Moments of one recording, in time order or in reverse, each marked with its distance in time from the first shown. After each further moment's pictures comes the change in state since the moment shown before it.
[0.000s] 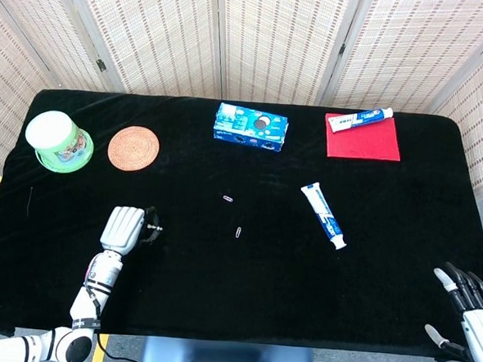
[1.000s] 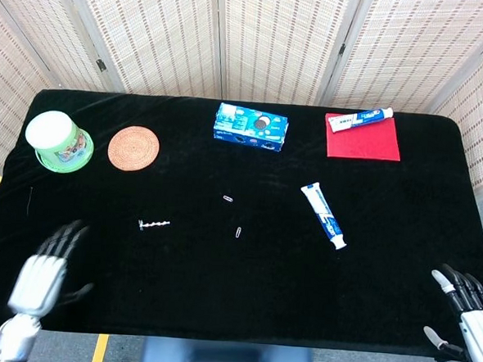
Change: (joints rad) left arm 0.413 0.378 0.308 -0.297 0.362 0.383 -0.044; right arm 0.010 -0.002 -0.016 0.011 0.012 -0.015 0.013
